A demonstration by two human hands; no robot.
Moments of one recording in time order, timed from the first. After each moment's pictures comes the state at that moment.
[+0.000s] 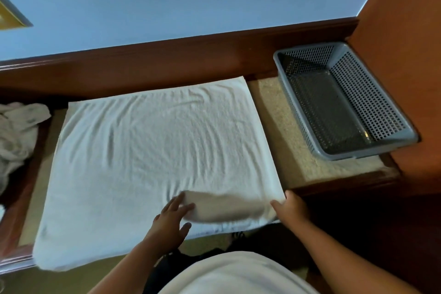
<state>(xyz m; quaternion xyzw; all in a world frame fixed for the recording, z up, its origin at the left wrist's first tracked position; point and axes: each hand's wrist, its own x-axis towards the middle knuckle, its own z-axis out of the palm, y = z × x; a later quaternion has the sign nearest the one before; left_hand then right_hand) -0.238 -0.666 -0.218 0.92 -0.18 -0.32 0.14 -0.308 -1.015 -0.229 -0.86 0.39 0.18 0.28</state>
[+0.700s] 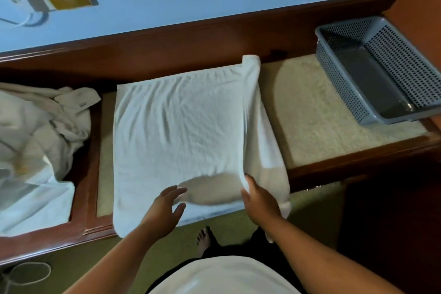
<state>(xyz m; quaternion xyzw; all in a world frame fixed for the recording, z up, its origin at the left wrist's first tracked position) -0.218 -0.452 -0.206 0.91 -0.12 -0.29 0.26 -0.298 -0.736 -0.207 -0.91 0.19 0.18 0.33</state>
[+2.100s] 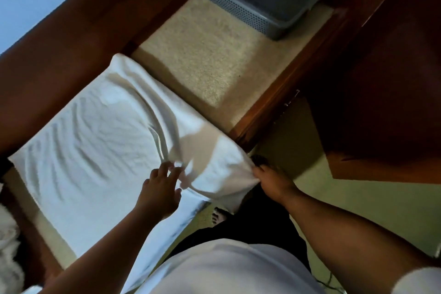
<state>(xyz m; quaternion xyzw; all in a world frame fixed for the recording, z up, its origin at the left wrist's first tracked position) -0.161 -0.576 -0.209 0.85 -0.47 -0.23 -0.08 -0.407 -0.796 -0.298 -0.91 0.25 0.25 0.21</state>
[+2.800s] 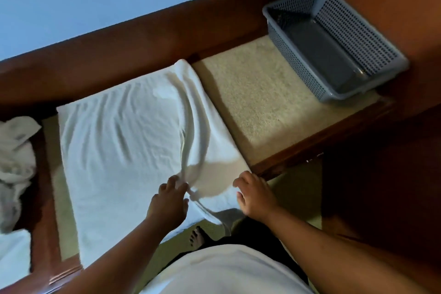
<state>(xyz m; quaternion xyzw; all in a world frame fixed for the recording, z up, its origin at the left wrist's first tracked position) -0.186 -0.563 -0.203 0.91 -0.28 -0.29 0.02 -0.319 -0.799 -0.228 -0.96 0.10 0.11 0.23</state>
